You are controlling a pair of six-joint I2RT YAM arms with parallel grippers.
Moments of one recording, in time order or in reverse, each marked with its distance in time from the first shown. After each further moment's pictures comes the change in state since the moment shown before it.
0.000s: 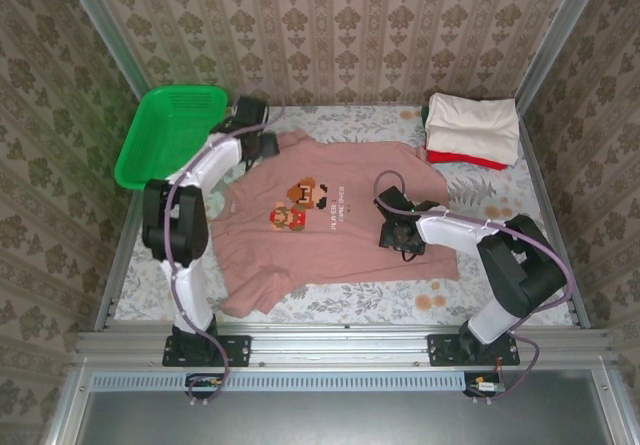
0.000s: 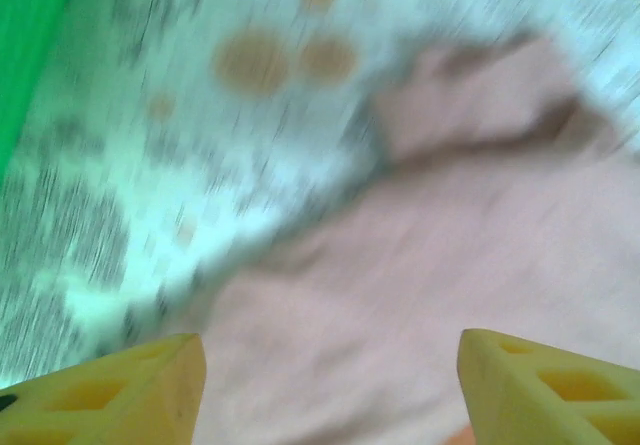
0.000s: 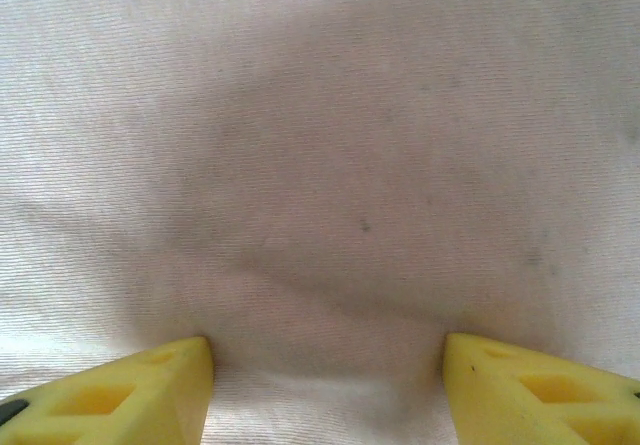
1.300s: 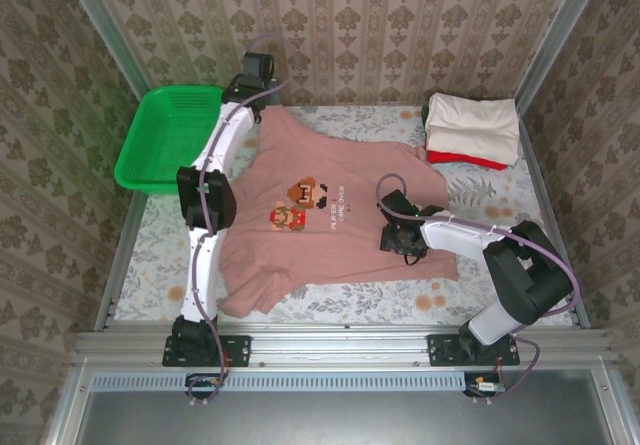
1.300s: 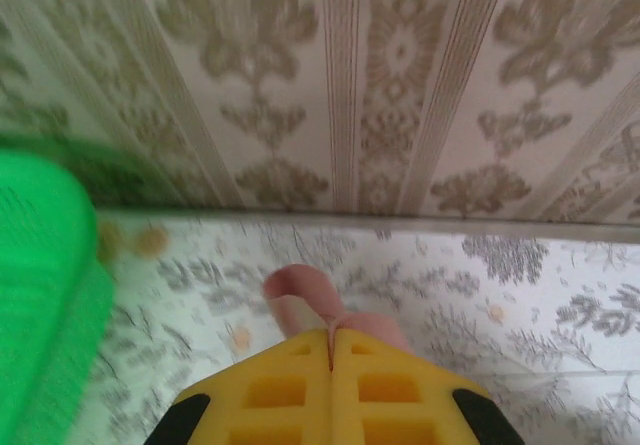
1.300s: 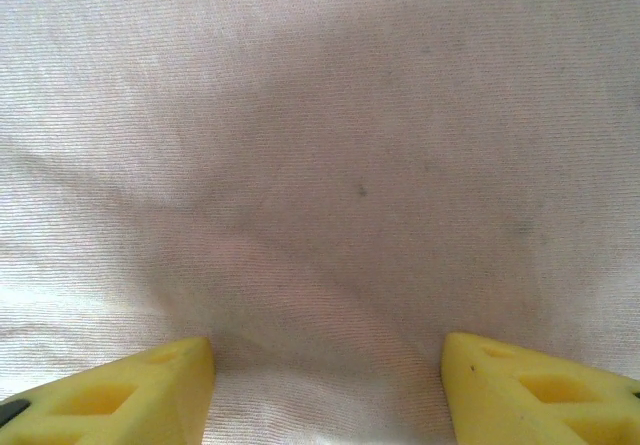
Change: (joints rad) left arm 0.019 0.450 0.789 -0.019 -0.109 0.297; right arm 0.005 -0.053 -0.056 0.031 -0.026 -0.022
